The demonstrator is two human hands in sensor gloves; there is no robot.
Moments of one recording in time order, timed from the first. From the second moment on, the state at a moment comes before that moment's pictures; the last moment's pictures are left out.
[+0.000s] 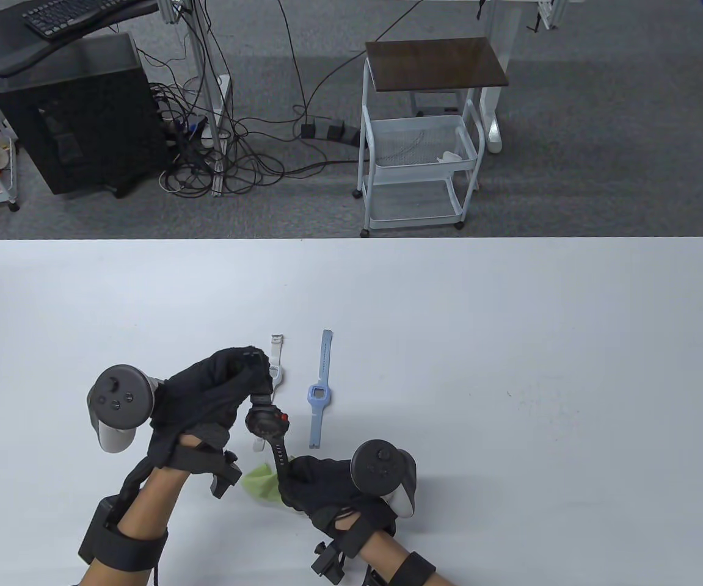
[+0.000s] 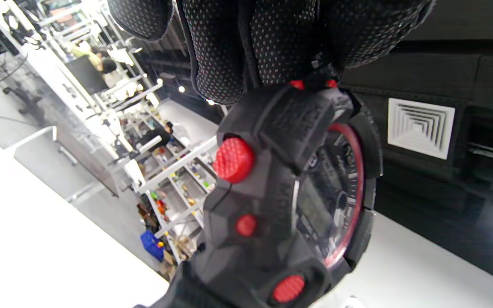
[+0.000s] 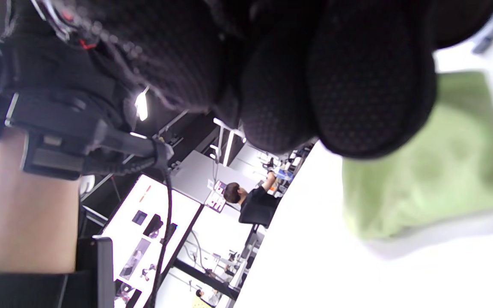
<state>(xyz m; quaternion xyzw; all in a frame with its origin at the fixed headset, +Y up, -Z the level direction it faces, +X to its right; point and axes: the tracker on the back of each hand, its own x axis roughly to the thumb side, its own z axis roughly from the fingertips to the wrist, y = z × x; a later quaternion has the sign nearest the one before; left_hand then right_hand) -0.245 -0.624 -0.295 0.09 -0.26 0.52 0.81 -0.005 -0.773 -0.259 0.25 0.07 0.79 0.55</state>
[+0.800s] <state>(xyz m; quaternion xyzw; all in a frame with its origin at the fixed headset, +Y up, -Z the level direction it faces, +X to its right) -0.264 -0.613 -0.293 0.11 -0.24 0.50 0.83 0.018 -0.756 -0.275 0.26 0.01 0.86 0.44</state>
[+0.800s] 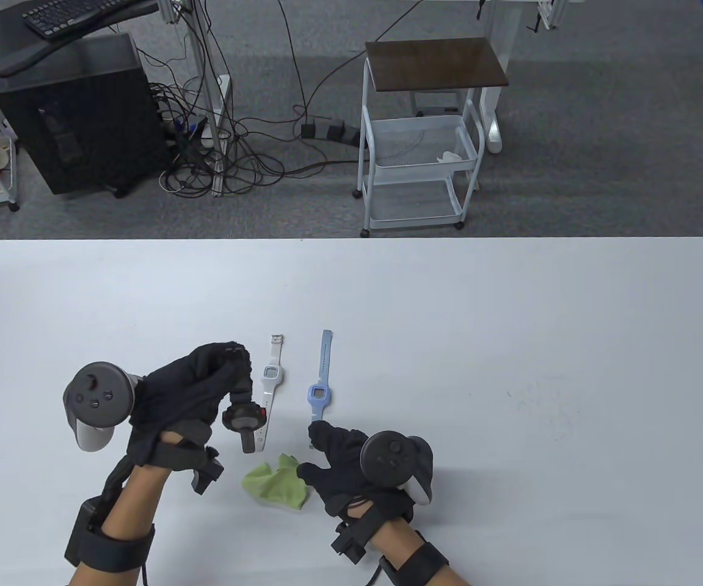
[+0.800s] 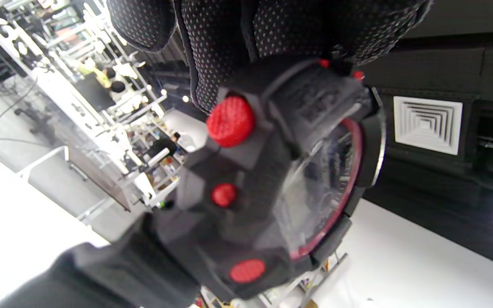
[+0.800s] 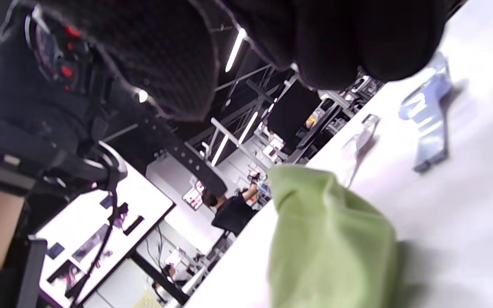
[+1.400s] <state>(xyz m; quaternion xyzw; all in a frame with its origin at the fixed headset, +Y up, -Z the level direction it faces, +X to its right) -0.257 -0.619 -0.294 0.09 -0.24 0.49 0.83 -0.001 -0.771 -0.294 0.28 0.08 0.90 0.33</state>
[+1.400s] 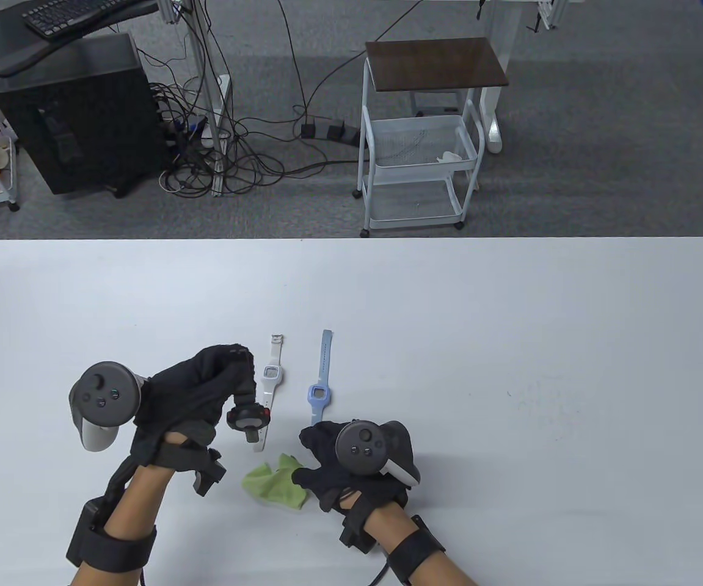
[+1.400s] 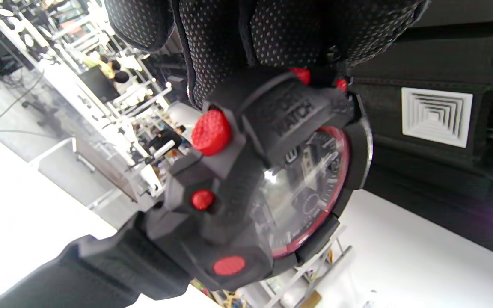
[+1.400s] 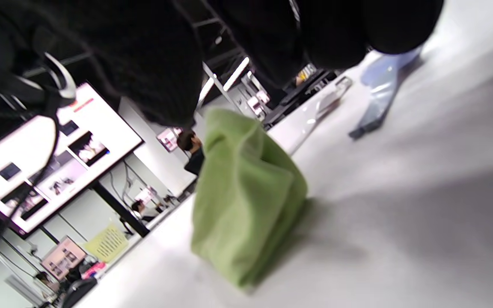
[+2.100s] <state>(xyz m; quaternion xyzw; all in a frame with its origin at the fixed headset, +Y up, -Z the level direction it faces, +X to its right) -0.248 -0.622 -0.291 0.08 -0.25 0.50 0.83 0.000 -0.765 -0.296 0.27 0.03 0.90 0.36</state>
